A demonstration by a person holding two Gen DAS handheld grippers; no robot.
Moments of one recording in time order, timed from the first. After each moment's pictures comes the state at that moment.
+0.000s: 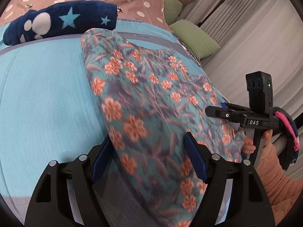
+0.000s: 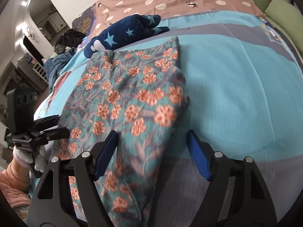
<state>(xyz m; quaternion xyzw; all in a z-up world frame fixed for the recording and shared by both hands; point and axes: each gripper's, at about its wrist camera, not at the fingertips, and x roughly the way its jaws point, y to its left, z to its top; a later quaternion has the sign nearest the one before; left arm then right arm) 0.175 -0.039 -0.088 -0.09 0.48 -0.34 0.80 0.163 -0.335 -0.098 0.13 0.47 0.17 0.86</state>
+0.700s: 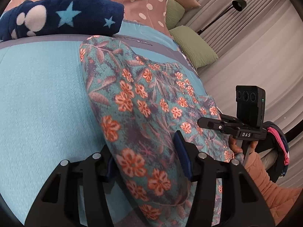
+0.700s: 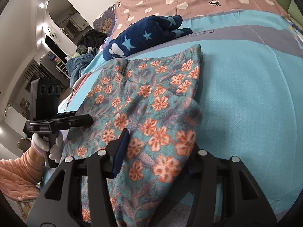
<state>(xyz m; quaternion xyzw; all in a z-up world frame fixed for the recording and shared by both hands) 0.225 -0.040 -0.098 -0.14 0.48 -0.35 0.79 0.204 -0.338 -0.107 0.15 0.45 0.27 0.84</state>
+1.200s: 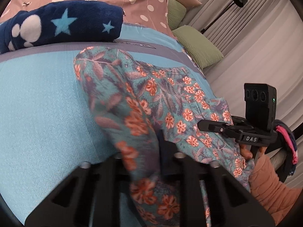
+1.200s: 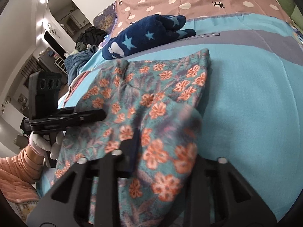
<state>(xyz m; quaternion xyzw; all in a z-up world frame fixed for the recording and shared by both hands) 0.236 -0.048 -0.101 -0.11 0.48 -0.34 0.80 0.212 -0.322 -0.103 0.13 0.44 0.26 0.85</state>
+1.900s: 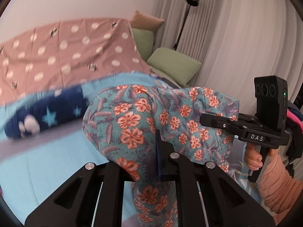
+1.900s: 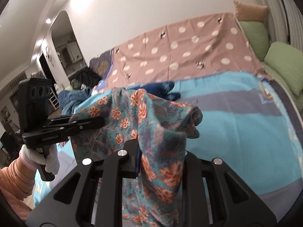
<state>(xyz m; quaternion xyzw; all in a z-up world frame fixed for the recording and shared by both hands) 0.184 -0.110 0.051 0.03 0.32 -0.37 0.87 0.121 -0.352 0.025 0.12 0.27 0.17 0.94</state>
